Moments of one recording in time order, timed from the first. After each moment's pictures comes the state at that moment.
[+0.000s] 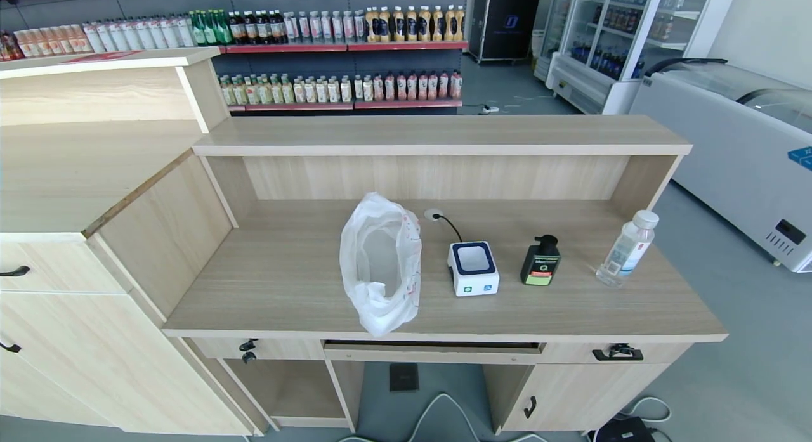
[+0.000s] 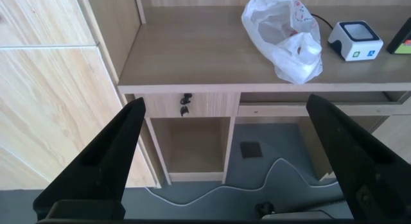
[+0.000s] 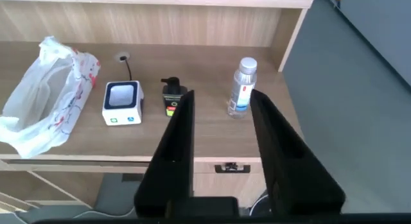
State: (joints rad) left arm 0.00 0.00 0.00 0.00 -0.06 0.01; right arm -0.10 0.81 -0.56 -0.24 0.08 -0.09
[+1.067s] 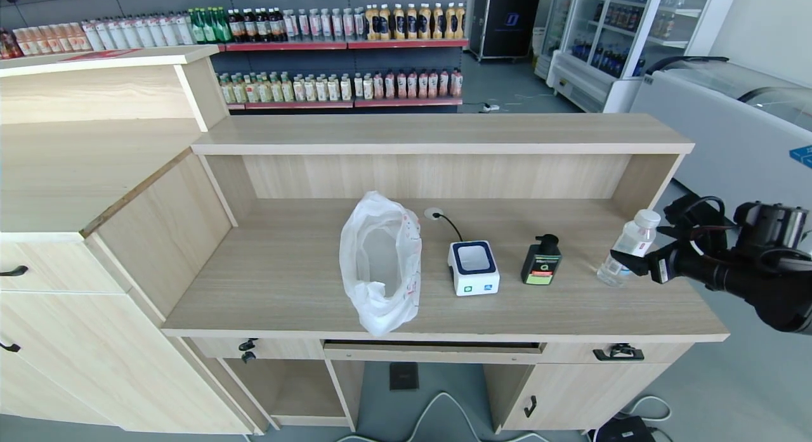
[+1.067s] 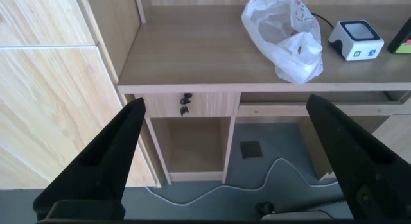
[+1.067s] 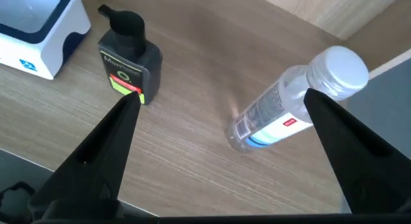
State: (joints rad) left arm 0.00 0.00 0.00 0.00 -0.06 0.01; right arm -0.22 2.03 -0.84 -0.93 0.42 -0.50
